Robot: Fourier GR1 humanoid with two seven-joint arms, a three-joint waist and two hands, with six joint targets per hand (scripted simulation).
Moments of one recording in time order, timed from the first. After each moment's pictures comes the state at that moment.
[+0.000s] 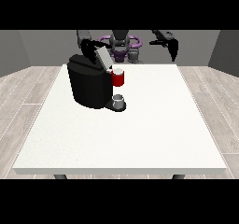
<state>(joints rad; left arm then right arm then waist) -0.25 0.09 0.20 -1.37 0.02 -0.22 -0.08 -0.62 -0.16 -0.09 -1.10 0.00 0.07 -0.06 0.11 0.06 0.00</state>
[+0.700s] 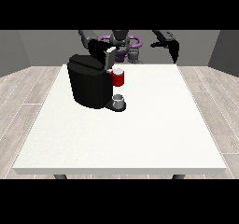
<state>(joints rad) -0.26 0.11 0.18 -1.34 0.02 -0.18 -0.09 -0.72 -0.13 -0.06 -1.02 0.05 0.05 -0.06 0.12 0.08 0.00</state>
